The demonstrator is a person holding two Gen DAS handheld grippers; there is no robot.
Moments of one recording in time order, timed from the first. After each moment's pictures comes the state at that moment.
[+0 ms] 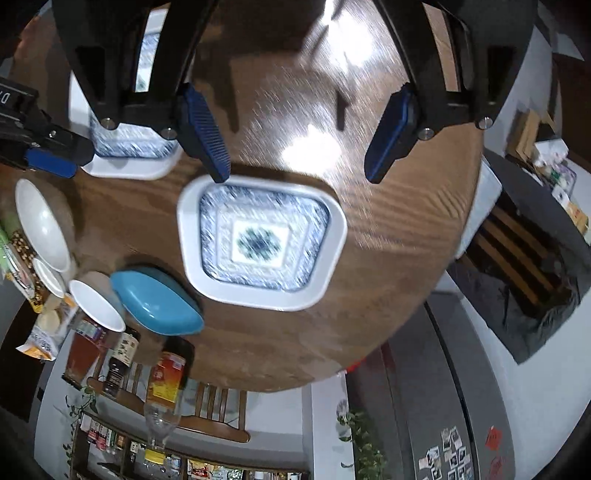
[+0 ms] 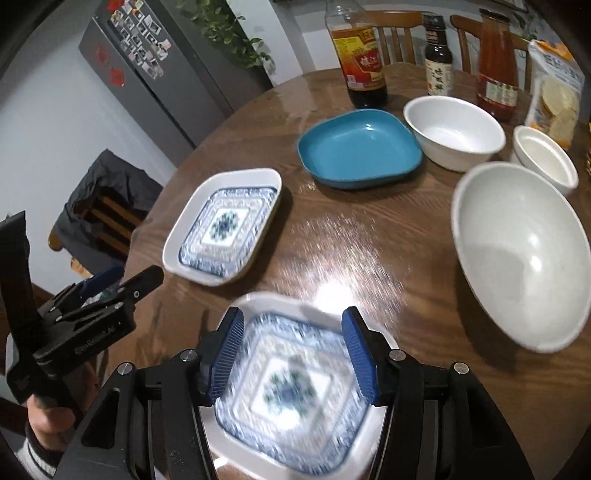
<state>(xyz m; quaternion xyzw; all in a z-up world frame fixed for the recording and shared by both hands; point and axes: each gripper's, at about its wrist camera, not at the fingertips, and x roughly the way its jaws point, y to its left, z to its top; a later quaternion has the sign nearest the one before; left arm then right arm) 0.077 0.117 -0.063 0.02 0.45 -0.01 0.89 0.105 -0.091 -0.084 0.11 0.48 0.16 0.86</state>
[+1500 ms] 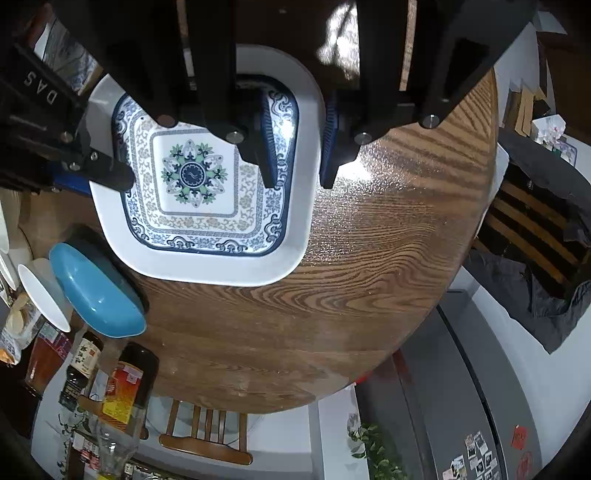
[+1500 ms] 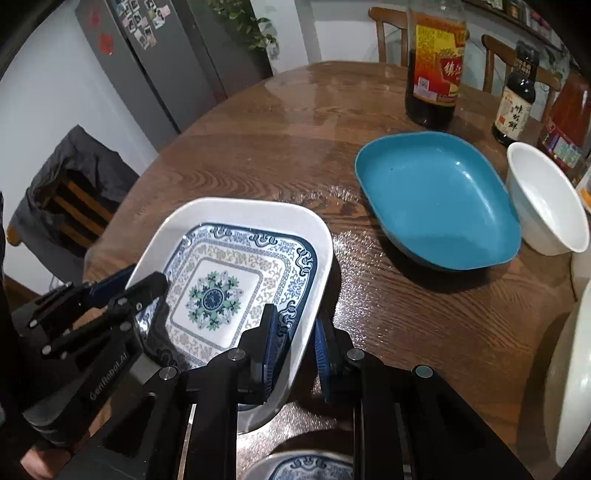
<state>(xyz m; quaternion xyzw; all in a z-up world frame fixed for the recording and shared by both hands) 0.161 0.140 -0.099 0.04 0.47 -0.03 0.88 0.183 -0.012 -0.100 0.04 0.48 0.12 0.87</state>
